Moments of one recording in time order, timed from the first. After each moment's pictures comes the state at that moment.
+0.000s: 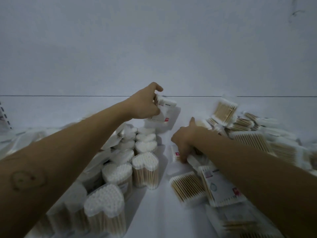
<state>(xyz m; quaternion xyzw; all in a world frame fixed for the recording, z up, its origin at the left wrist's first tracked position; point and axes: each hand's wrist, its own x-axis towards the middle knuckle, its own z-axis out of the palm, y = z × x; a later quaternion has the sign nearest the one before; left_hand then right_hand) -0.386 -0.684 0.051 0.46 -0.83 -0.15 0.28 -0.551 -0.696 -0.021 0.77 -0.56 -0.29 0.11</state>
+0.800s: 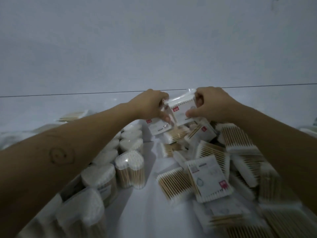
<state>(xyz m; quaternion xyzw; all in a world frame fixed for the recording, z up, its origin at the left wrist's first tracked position) -0.441 -0.713 0.034 0.42 -0.89 0.04 0.16 -0.638 -0.643 0.037 0.73 -0.64 0.25 0.00</state>
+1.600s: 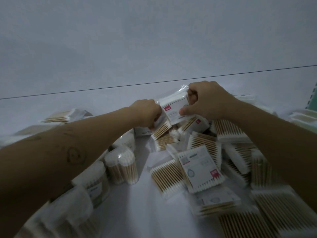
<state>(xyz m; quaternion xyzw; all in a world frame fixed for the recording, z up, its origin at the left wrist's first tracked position) -0.466 -0.730 -0.007 0.44 -0.88 0.16 -0.03 -0.647 -0.626 0.022 0.74 -0.61 0.28 0.02</state>
